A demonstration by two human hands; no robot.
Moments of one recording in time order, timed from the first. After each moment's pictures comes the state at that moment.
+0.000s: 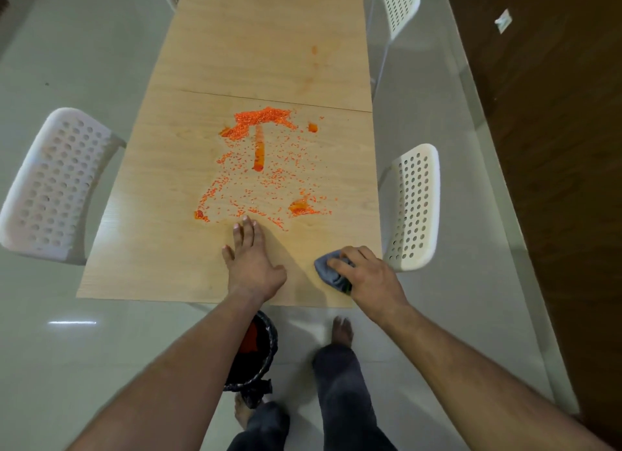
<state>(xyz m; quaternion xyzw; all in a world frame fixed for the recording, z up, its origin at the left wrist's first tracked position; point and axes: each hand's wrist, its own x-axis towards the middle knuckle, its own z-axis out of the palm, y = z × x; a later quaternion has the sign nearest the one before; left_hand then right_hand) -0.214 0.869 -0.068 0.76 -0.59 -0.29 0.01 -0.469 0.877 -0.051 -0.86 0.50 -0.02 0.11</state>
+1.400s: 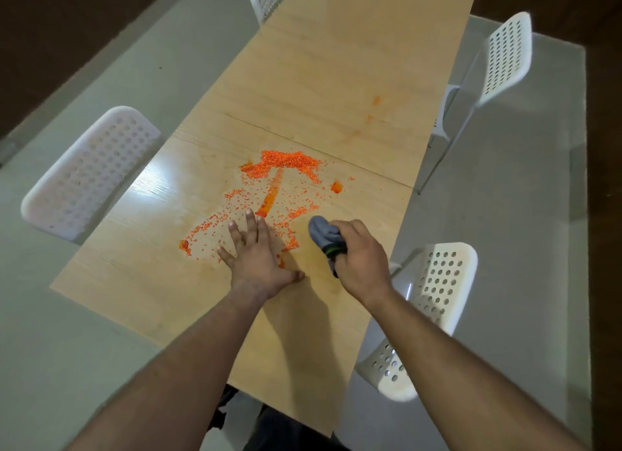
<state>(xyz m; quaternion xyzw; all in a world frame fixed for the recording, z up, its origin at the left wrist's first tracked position) -0.271 0.724 -0.050 0.86 -0.42 -0.30 -0.01 -0.460 0.637 -0.044 -0.82 0.47 -0.15 0.29</state>
